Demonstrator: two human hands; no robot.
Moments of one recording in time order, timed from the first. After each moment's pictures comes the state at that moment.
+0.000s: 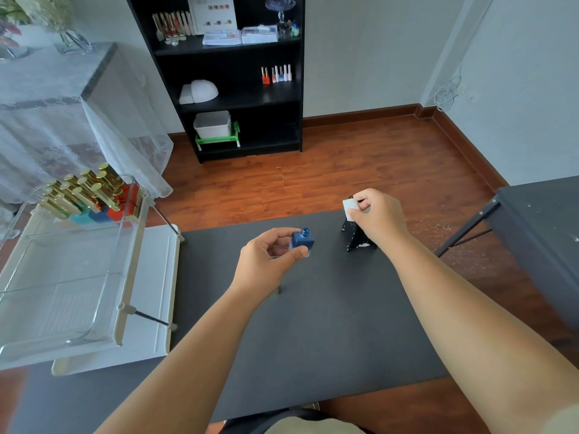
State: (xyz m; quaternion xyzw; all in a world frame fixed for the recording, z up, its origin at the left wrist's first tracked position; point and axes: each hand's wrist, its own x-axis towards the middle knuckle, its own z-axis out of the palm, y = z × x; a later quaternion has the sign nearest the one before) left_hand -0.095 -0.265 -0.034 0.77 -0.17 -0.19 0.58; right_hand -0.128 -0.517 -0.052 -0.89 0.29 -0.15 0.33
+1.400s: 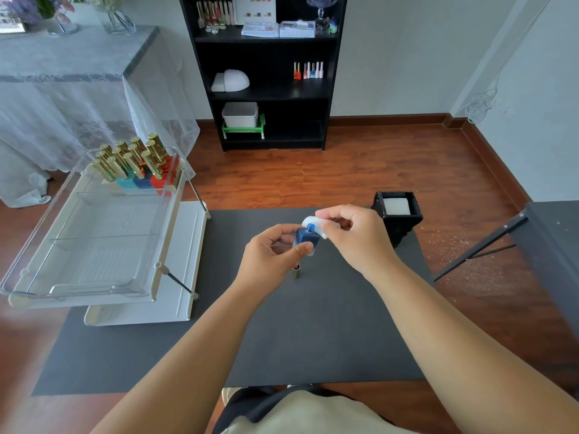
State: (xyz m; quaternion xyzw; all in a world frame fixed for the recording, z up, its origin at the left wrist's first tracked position) left_hand -0.113 -0.221 -0.032 0.75 -0.14 -0.19 0.62; right_hand -0.163 -0.387 0.007 -0.82 0.17 -0.13 0.53
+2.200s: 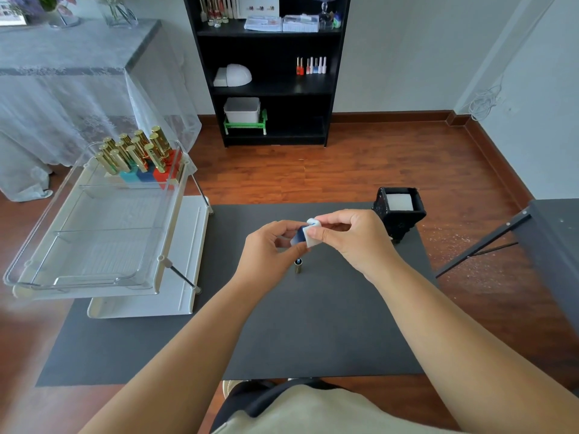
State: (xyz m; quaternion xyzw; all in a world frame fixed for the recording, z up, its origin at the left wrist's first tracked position) left_hand -0.115 -0.214 -0.027 0.81 -0.19 -0.12 0.55; right_hand -0.169 -0.382 0.004 -0.80 0.17 -0.08 0.58
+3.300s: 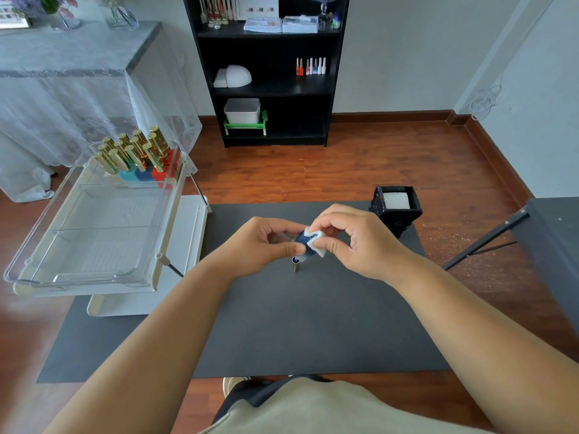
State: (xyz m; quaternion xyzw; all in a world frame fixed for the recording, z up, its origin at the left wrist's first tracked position) left_hand -0.092 -0.198 0.003 0.73 -0.31 -0.30 0.52; right_hand -0.186 -0.397 0.026 -0.89 -0.11 -0.09 0.43
